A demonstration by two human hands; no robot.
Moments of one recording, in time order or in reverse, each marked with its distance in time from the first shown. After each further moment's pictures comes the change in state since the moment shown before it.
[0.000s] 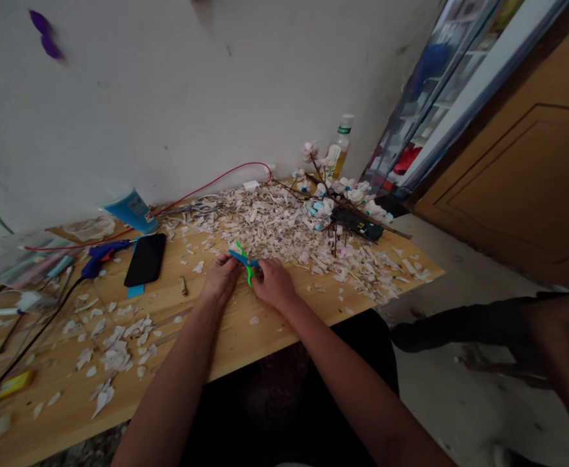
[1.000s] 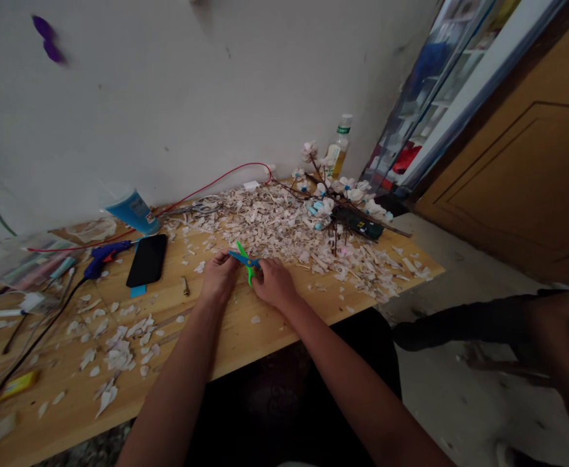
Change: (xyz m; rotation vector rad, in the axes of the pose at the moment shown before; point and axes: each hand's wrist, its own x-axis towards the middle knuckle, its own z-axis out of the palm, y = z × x) left_hand 0.004 -0.001 -0.006 0.039 -0.037 0.140; right_hand -0.001 -0.003 -0.003 -0.022 -0.043 0.019
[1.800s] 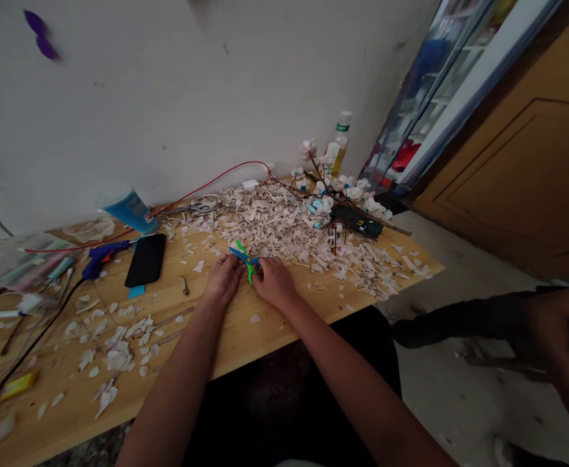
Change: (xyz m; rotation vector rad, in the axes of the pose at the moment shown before) left_hand -0.007 0.003 0.009 -0.106 0.007 -0.175; right_hand 0.001 0.003 0.005 -0.002 0.032 0.018
